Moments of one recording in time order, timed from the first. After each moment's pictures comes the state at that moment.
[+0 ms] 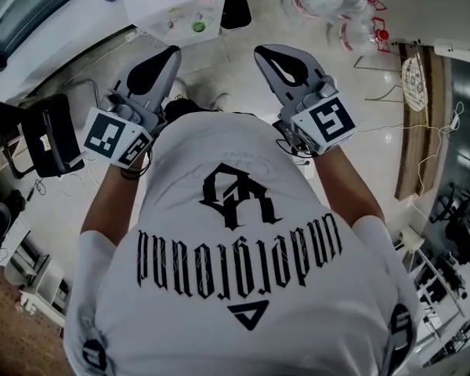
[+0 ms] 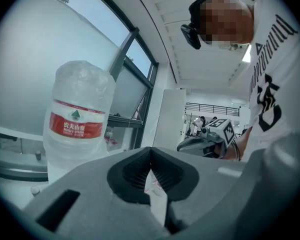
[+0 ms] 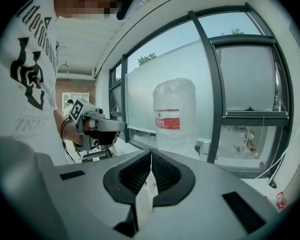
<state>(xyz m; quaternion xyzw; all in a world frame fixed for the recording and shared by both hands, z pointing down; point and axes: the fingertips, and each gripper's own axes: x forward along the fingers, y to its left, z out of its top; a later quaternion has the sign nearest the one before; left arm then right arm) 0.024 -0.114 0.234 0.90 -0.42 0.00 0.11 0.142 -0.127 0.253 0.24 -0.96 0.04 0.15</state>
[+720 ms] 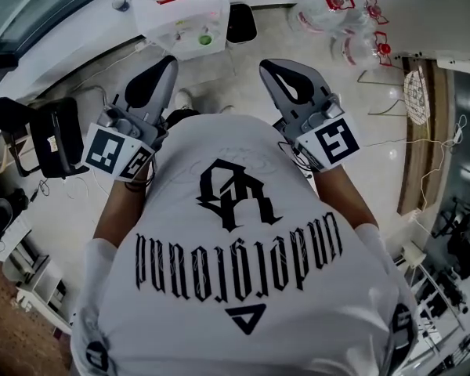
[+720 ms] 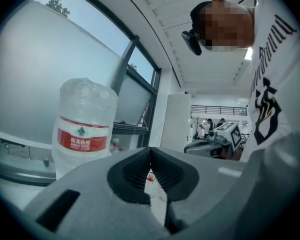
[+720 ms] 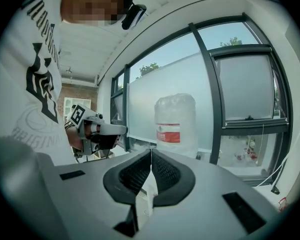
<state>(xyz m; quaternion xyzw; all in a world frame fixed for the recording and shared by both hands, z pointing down) 0.023 -0.110 0.193 0.88 -0.46 -0.02 0.09 0.154 -0.120 0.209 0.24 -0.97 0.02 0.10</state>
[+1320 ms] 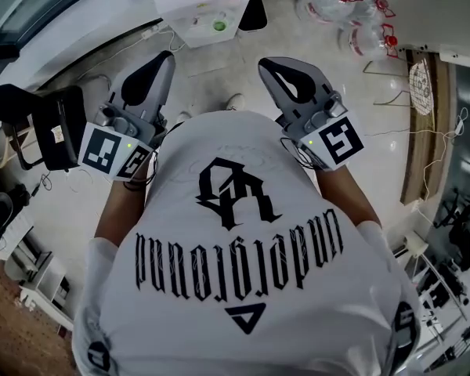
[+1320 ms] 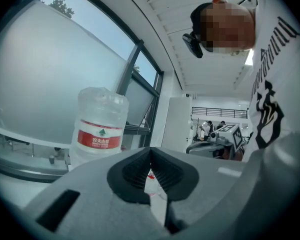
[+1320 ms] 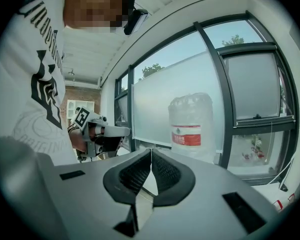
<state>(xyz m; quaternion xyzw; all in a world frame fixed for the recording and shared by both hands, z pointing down) -0.052 -0.065 0.190 0.88 -0.46 -0.03 0.10 0.079 -0.067 0.203 0.22 -0.97 0.03 0.09</state>
